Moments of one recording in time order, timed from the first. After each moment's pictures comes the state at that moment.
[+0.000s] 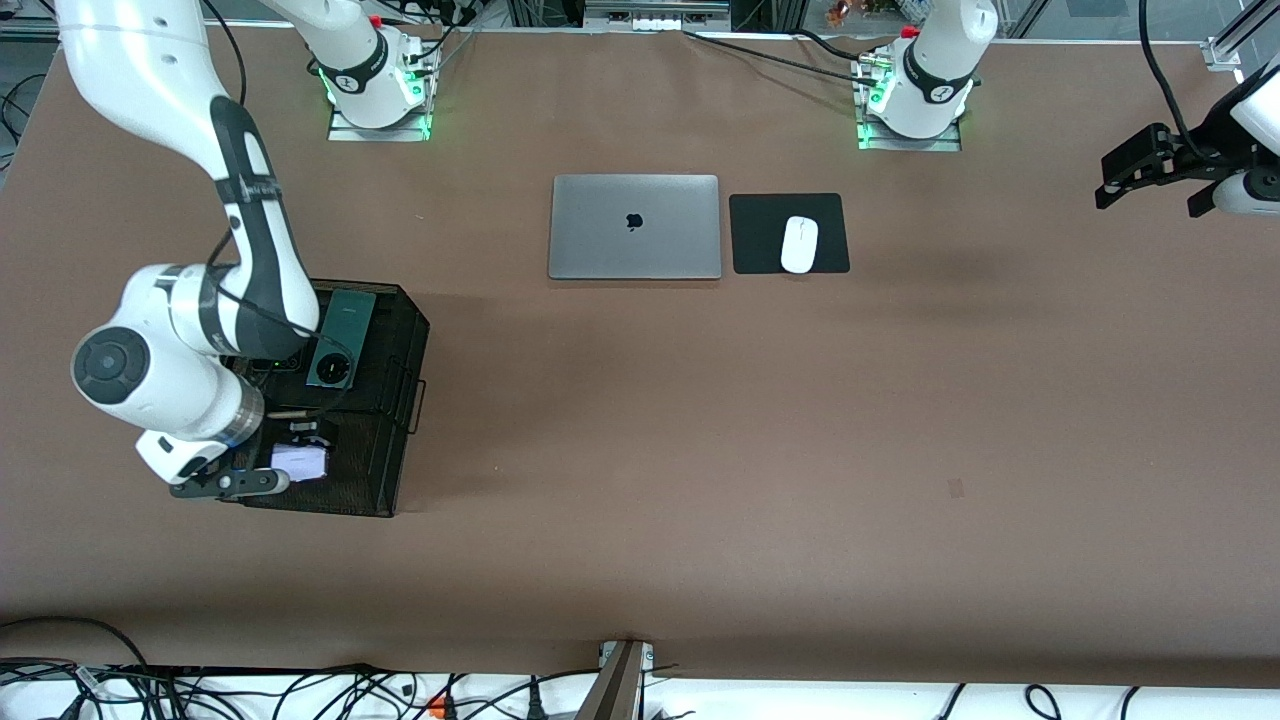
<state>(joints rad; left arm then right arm) -0.03 -0.07 0.02 -1.60 -0.01 1.47 0.06 0.24 0.64 -0.21 -1.55 0.14 2.21 -0.09</state>
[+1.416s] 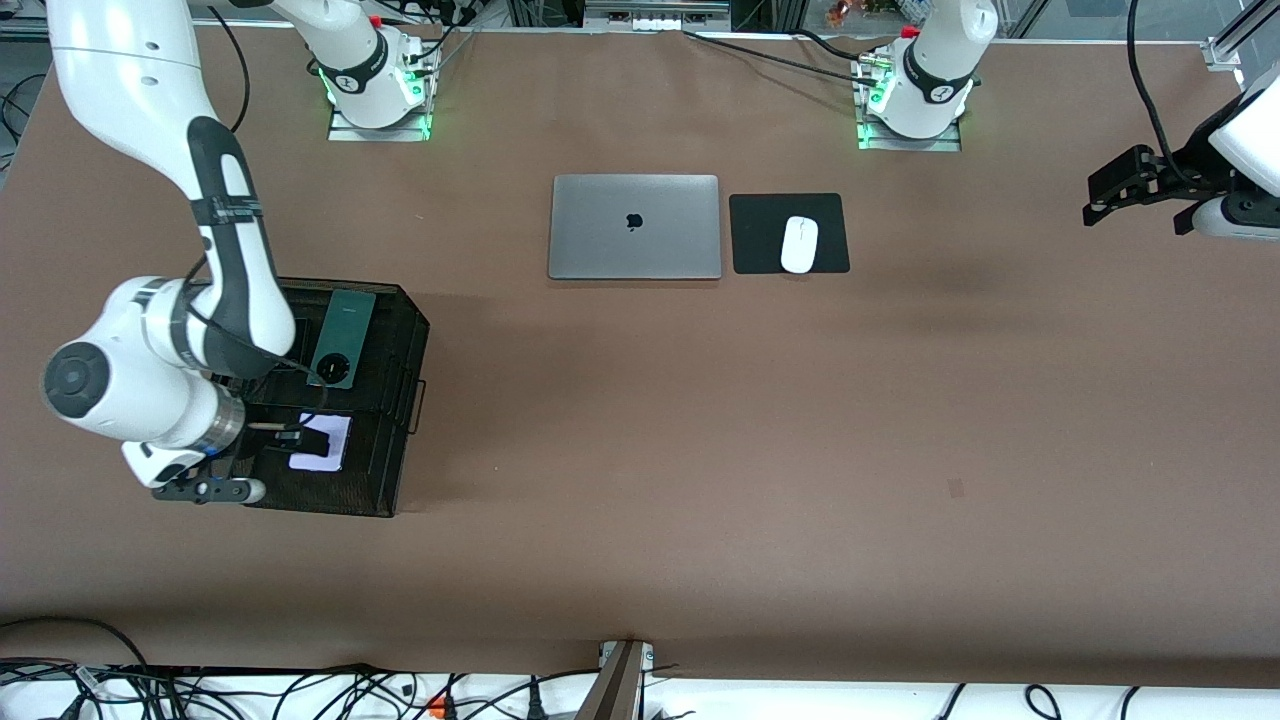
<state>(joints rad) -0.03 -0.04 0.01 -1.60 -0.01 1.49 0.05 0.21 0.65 -0.24 -1.47 0.24 2.10 -0.09</state>
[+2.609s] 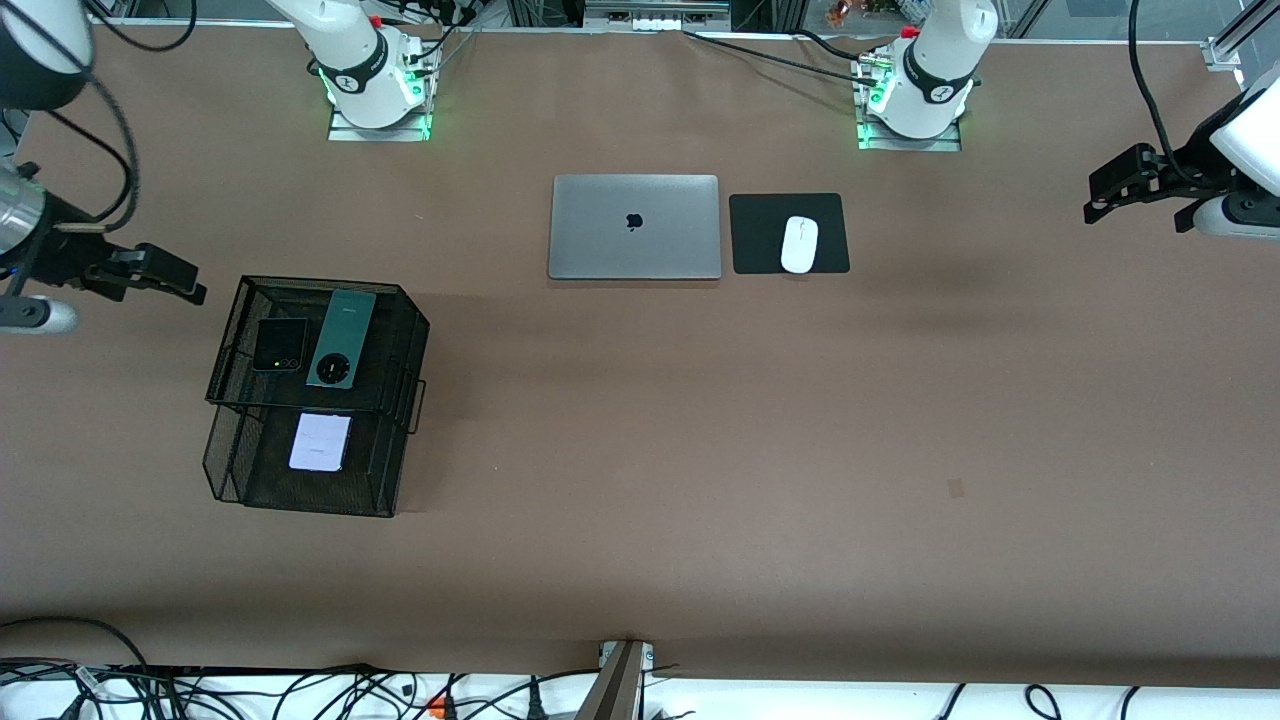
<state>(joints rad) -0.03 -0.04 0.02 -1.60 -0.01 1.49 0.05 -0.01 0.05 0.01 -1.70 0.04 1.77 0.05</state>
